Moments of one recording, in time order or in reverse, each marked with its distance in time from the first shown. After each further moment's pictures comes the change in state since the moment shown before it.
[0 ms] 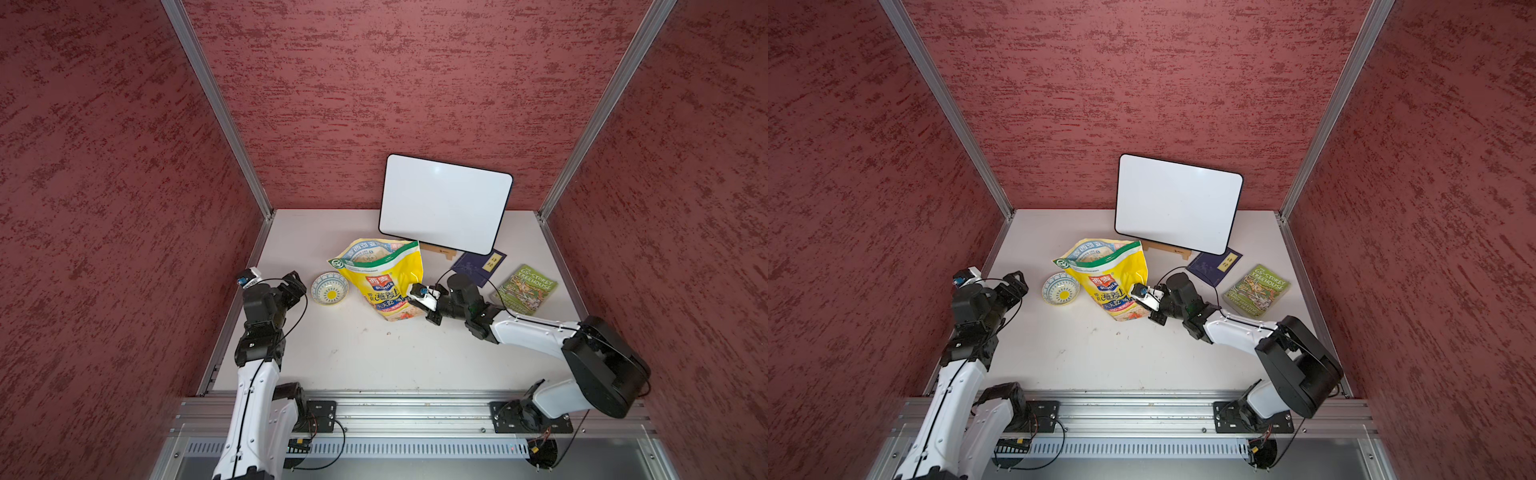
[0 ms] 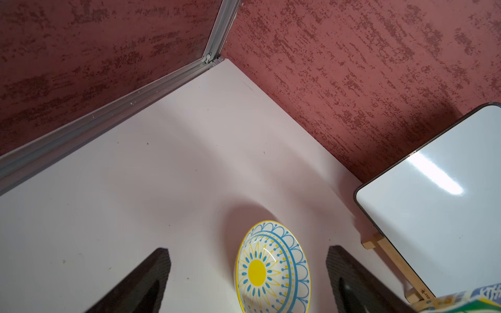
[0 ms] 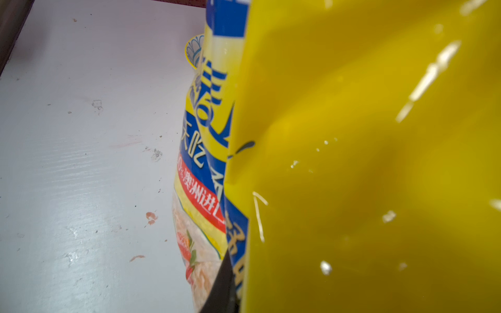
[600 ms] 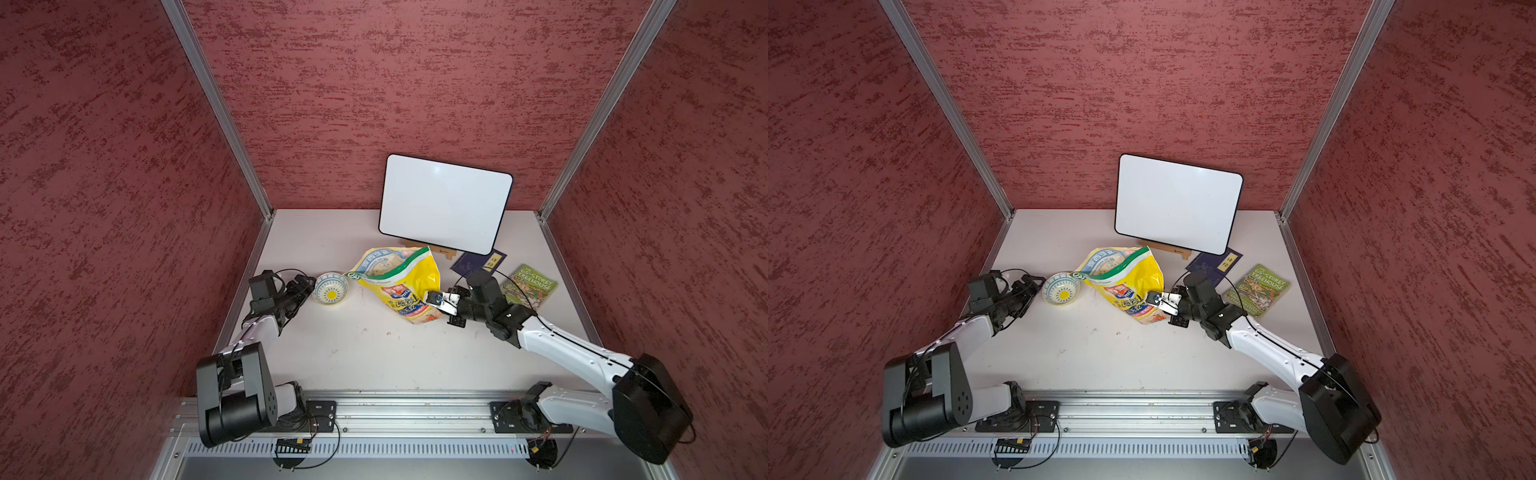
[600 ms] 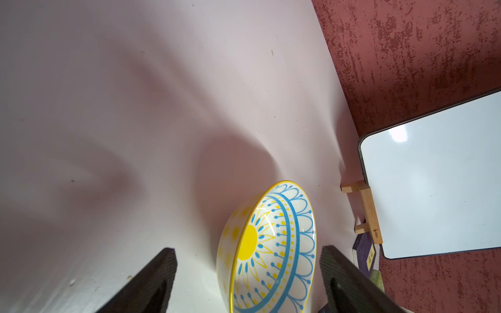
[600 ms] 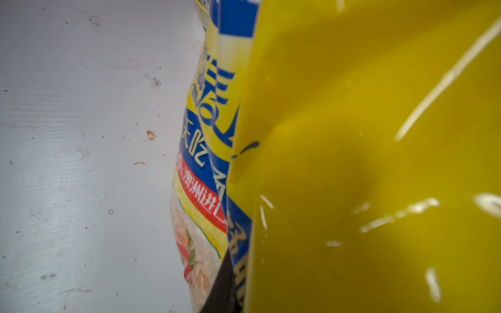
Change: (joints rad) left arm 0.048 0.589 0.022 0.267 0.429 -0.105; right arm -0.072 -0.246 0.017 -0.403 0.059 -0.238
